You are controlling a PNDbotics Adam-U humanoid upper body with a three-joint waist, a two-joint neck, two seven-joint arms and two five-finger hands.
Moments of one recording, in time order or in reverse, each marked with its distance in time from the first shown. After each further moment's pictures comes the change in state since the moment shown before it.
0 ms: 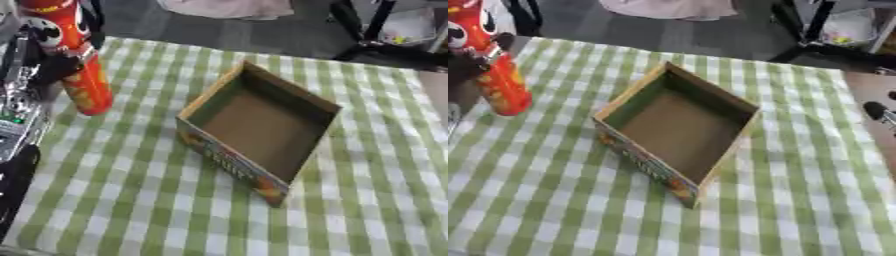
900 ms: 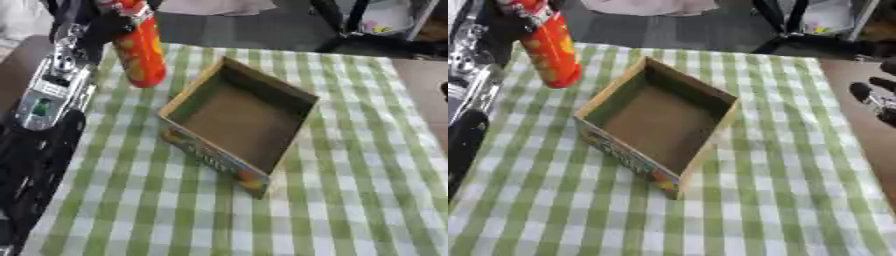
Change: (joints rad) left arm -0.174 -0.170 -0.116 0.011 0.024 0.070 -0.059; right arm -0.022 0.023 0.015 -0.013 0.000 0.019 0.005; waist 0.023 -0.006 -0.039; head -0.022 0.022
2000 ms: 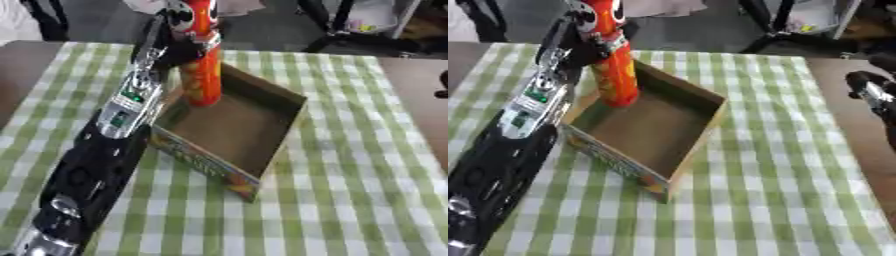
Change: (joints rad) left arm -0.030 -0.143 -0.031 0.143 -0.081 -0.054 0.018; right arm -0.066 0.062 0.025 -0.031 0.000 0.019 0.010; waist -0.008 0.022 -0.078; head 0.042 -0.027
